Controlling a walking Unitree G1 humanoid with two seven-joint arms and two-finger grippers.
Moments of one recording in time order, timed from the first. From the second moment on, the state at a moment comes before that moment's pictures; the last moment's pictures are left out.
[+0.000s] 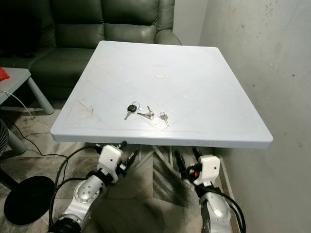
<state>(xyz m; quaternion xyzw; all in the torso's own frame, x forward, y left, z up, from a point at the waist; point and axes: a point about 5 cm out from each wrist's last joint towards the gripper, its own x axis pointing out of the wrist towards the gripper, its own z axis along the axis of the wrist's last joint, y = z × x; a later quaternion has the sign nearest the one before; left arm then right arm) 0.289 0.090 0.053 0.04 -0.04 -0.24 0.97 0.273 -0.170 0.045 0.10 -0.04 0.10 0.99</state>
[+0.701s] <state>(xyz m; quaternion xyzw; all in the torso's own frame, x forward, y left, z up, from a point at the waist) 0.316 0.140 0.132 -0.03 -0.14 -0.07 0.99 0.292 -0.174 0.108 0.04 -0.09 0.08 0.99</state>
